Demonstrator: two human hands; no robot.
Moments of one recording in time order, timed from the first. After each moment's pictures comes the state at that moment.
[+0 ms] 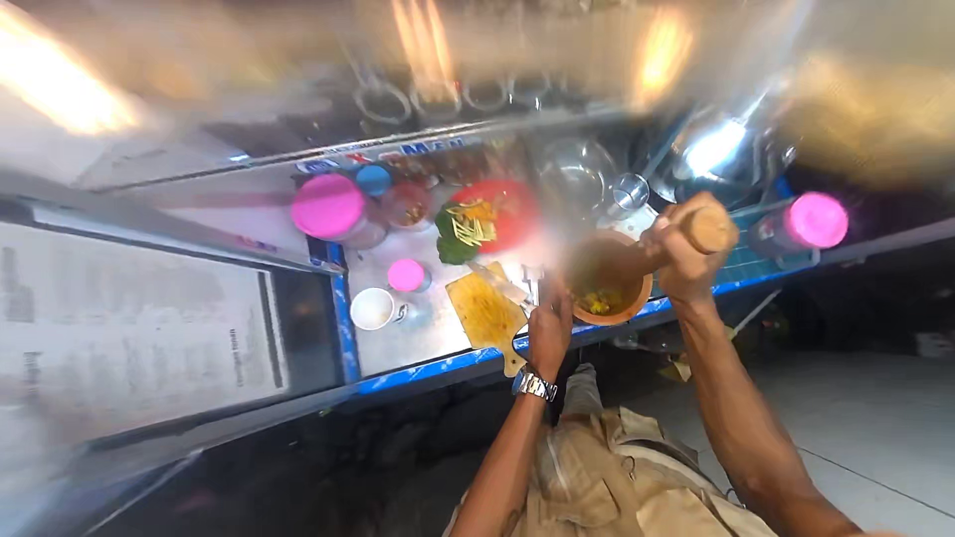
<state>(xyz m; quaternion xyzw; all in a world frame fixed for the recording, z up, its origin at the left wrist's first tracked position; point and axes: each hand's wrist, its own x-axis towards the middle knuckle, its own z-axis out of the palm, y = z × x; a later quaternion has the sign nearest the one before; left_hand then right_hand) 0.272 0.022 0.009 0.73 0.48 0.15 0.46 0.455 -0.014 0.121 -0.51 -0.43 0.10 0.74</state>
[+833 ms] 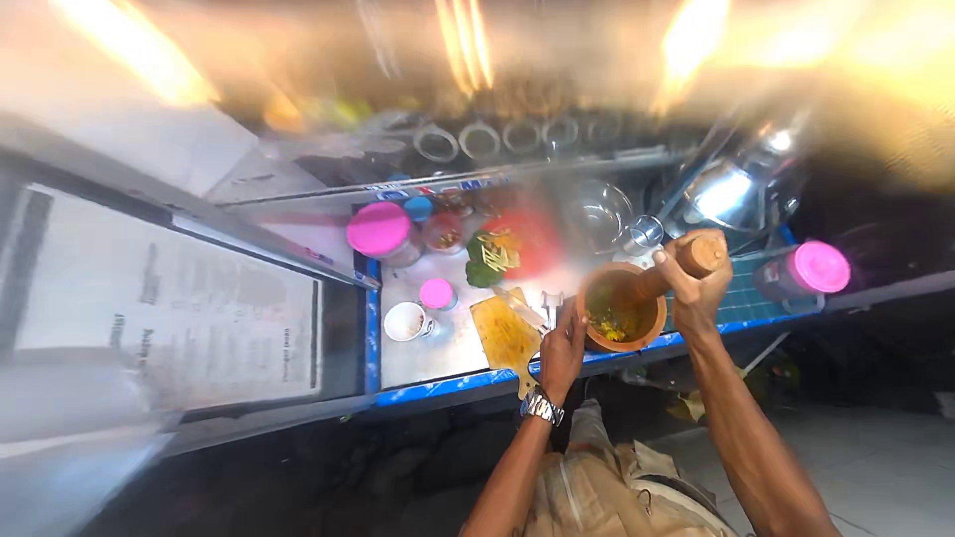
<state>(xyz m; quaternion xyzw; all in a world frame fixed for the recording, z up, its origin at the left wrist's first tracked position) 0.256 0.029 0.018 0.71 0.47 0.16 0.49 0.438 -0.019 0.133 -0.60 -0.39 0.11 0.69</state>
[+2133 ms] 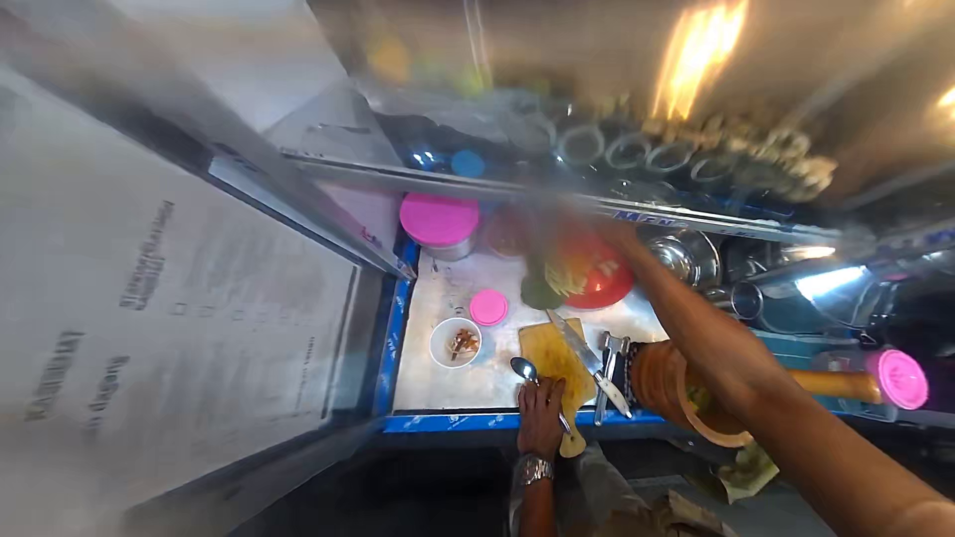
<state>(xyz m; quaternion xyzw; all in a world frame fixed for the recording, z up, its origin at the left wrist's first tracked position) 0.147 0.047 -0.151 0.79 0.50 0.27 0.25 0.380 0.316 0.035 -0.81 -0.51 0.27 0.08</state>
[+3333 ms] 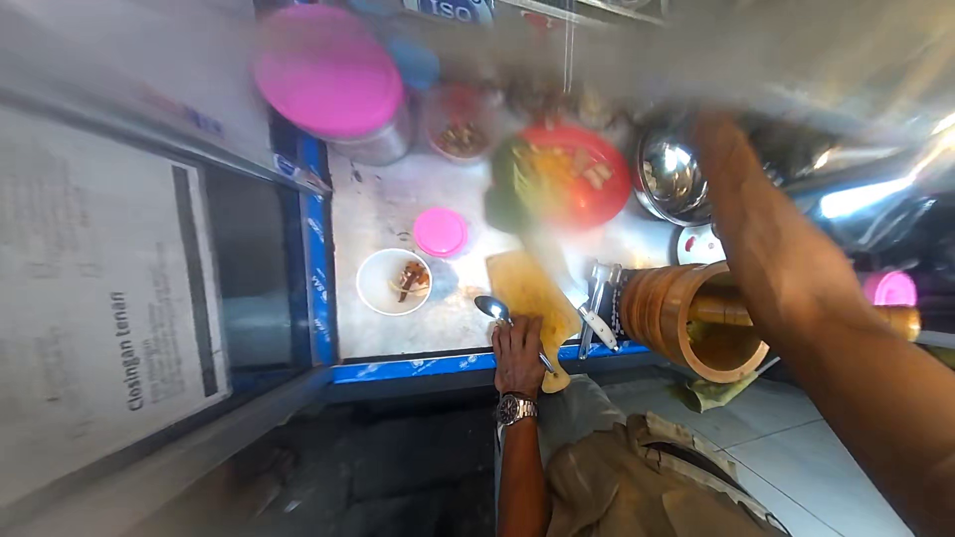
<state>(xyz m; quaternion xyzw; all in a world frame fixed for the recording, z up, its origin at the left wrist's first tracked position) 0.149 0.043 -0.158 0.78 0.52 0.27 0.21 0.530 0.272 -0.006 -0.92 -0.36 0.16 -0.05</state>
